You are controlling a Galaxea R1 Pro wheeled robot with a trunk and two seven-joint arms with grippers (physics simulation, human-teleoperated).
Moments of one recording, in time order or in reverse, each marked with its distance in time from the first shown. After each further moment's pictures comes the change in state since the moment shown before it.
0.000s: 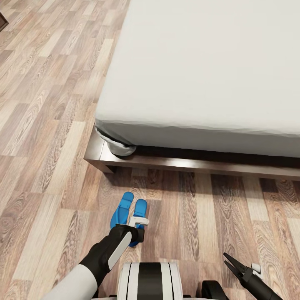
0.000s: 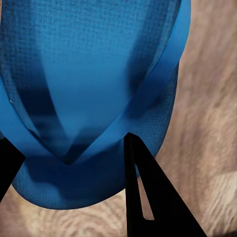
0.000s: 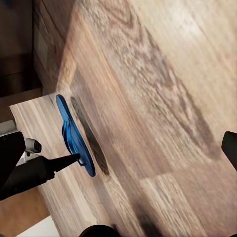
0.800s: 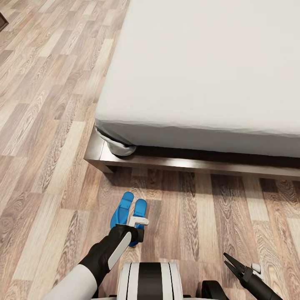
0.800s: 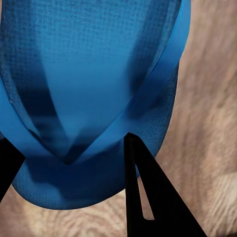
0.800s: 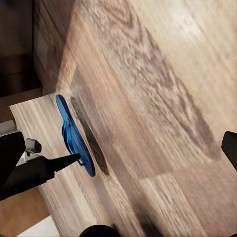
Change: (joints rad) left arm 0.000 0.002 0.000 0.000 -0.006 -0.001 0.000; right arm 0.000 0.000 0.000 0.000 0.000 0.001 0.000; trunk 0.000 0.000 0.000
